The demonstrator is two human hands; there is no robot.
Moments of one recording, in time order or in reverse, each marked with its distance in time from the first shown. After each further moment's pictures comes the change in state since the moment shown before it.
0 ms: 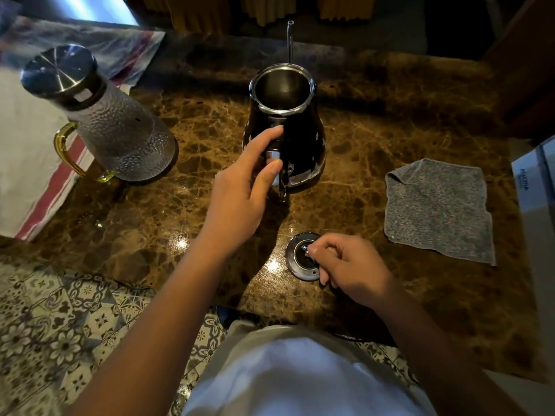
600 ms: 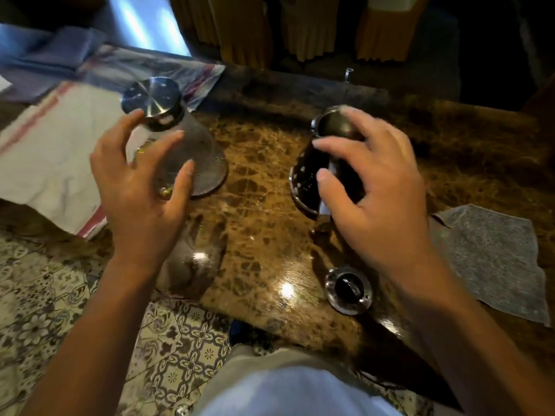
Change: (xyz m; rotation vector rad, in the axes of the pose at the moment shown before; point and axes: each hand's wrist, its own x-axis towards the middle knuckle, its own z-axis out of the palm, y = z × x) left_hand -0.026 -0.046 -0.149 0.641 0.580 0.077; right_hand 0.035 -0.155 0.001 -0.411 0.522 -0.747
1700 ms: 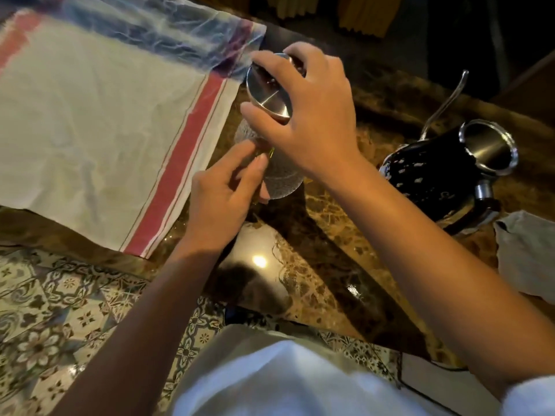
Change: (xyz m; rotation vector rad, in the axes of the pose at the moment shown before) left_hand 0.023 -0.151 0.044 -0.883 -0.399 -0.333; right_hand 0.150 -0.115 0.244 -0.404 -0.078 -0.082
